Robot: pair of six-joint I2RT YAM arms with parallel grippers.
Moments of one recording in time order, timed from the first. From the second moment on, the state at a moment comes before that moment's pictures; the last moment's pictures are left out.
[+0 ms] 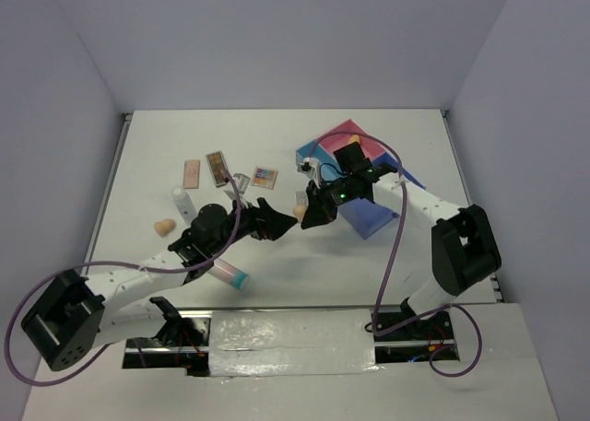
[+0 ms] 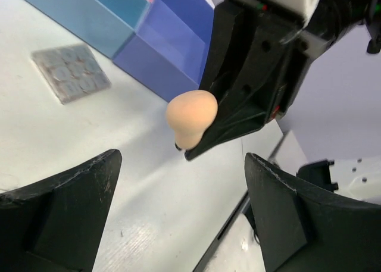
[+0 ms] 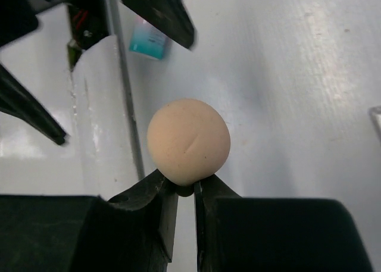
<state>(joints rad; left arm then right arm) -0.70 1.15 0.44 0.58 0.16 -0.75 0.47 1.58 1.10 -0.53 -0.96 -0.28</state>
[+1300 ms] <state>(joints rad) -0.38 0.68 0.55 -0.52 -0.31 -0.90 0.14 1.99 1.64 -0.49 -0.22 -0.32</state>
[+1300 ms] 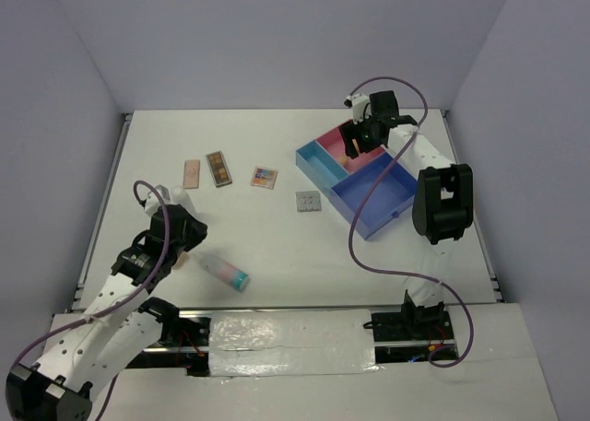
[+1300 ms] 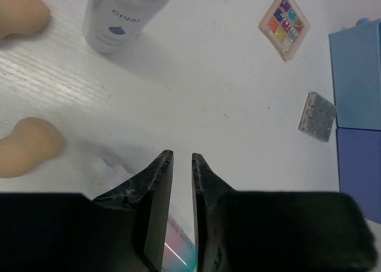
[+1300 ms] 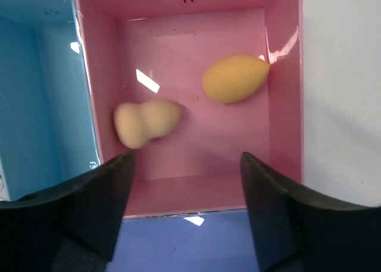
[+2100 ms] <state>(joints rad) -0.23 0.80 0.55 -0.83 -0.34 -1.22 0.09 1.63 1.42 -0.63 -0.89 -0.48</state>
